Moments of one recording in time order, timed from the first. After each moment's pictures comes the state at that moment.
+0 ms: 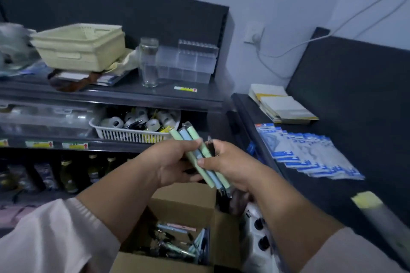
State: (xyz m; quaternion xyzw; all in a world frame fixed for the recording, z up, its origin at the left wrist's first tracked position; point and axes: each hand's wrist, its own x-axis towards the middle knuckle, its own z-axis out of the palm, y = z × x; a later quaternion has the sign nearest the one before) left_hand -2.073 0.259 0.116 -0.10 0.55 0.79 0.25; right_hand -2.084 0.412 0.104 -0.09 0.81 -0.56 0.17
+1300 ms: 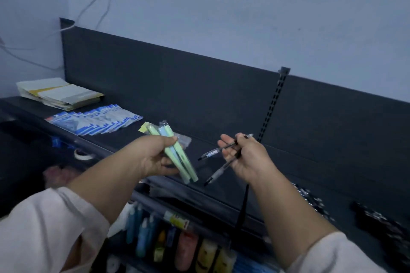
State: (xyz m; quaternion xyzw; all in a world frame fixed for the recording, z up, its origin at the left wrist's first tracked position) left_hand -1.816 0.424 0.177 0.18 0.56 0.60 0.55; right_hand -1.639 0.517 0.187 0.38 0.38 -0.71 -0.46
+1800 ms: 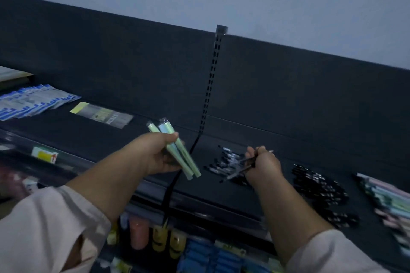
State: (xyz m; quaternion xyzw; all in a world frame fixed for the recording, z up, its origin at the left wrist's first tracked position) left_hand -1.629 0.532 0.138 0.20 0.56 0.55 0.59; right_hand -1.416 0.618 0.119 0.48 0.16 -0.64 -0.58
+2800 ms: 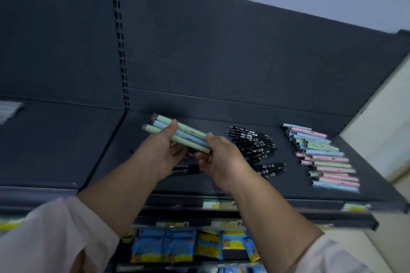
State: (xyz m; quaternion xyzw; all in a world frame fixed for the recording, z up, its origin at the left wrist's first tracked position) left_hand -1.457 0.605 0.100 0.17 0.44 0.57 0.67; right_hand -1.327 0.597 0.101 0.53 0.32 -0.64 -0.46
